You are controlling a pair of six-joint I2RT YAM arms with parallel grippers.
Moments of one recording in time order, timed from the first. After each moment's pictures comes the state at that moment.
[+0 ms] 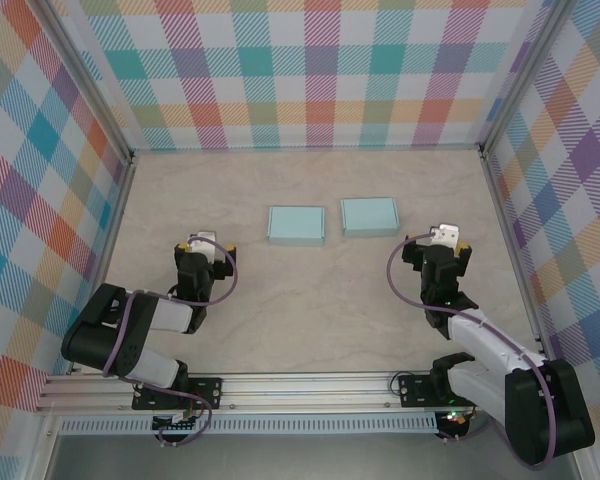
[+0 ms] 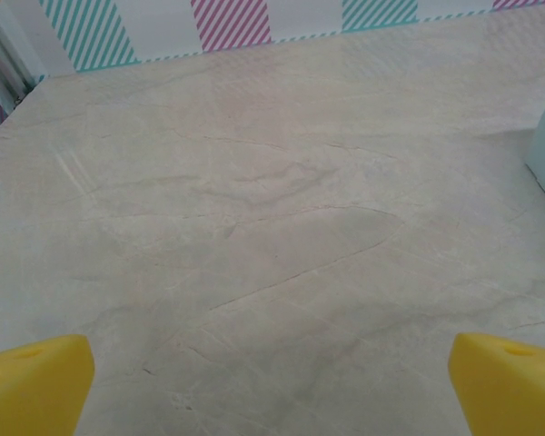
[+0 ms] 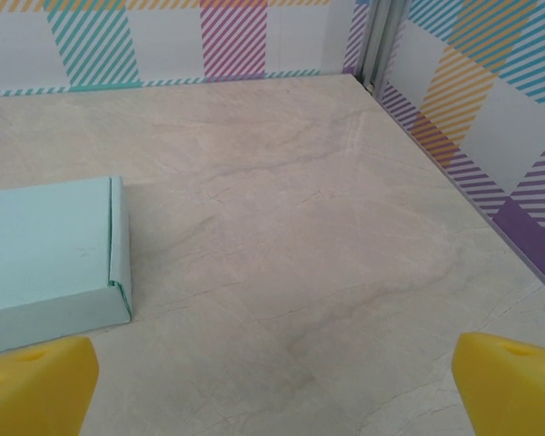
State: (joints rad) left arm -0.26 1.47 0.24 0.90 -0.31 0.03; right arm 0.27 1.00 0.31 0.31 0.52 0.12
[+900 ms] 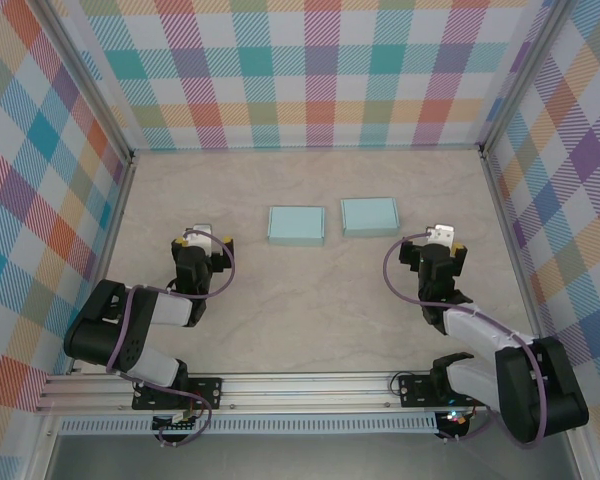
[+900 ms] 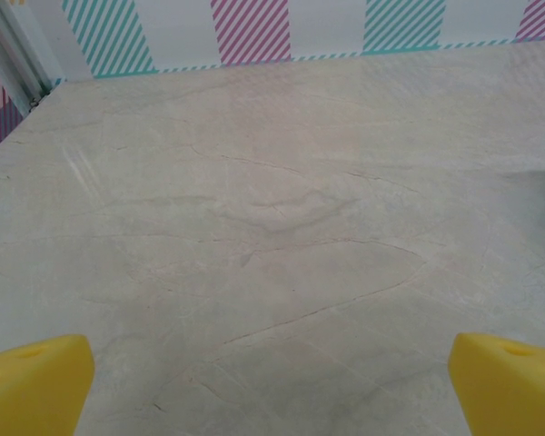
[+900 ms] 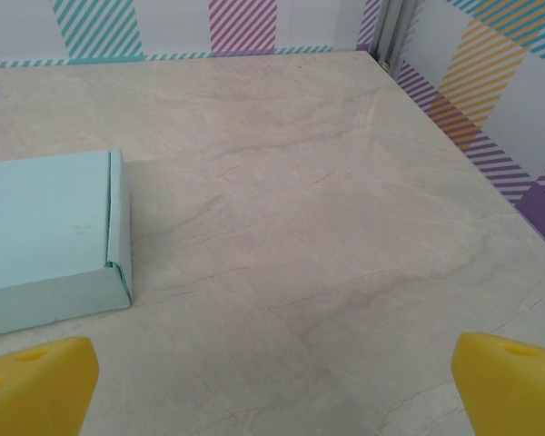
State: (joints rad) left arm -0.23 1.50 0.29 0.89 -0.31 0.00; right arm 0.26 1.11 0.30 0.40 0.49 0.12
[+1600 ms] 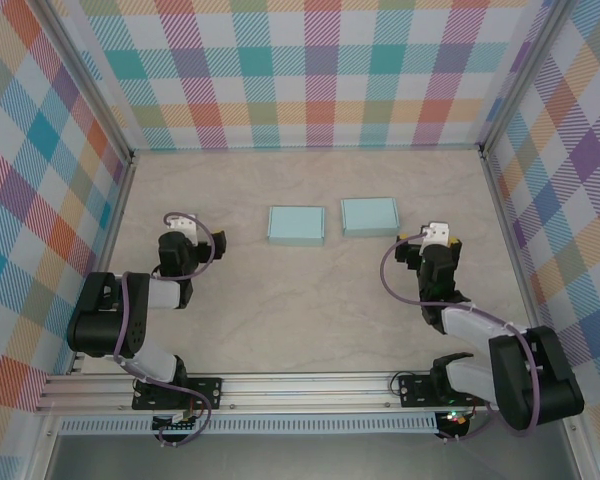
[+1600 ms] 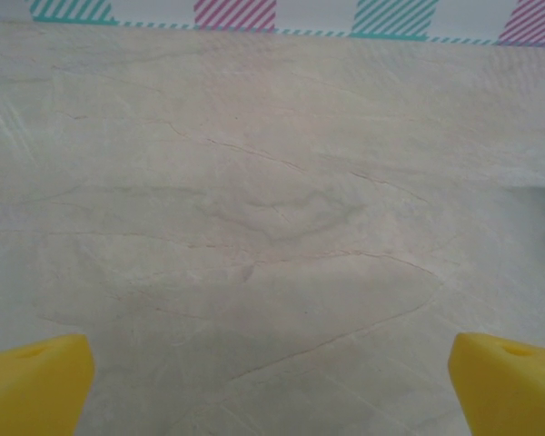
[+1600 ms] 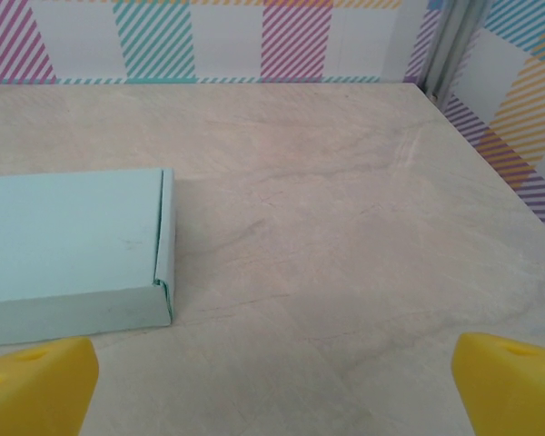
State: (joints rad) left arm -0.02 1.56 0.41 0.76 0.03 -0.07; right arm 0.23 1.19 0.27 0.58 0.36 0.04
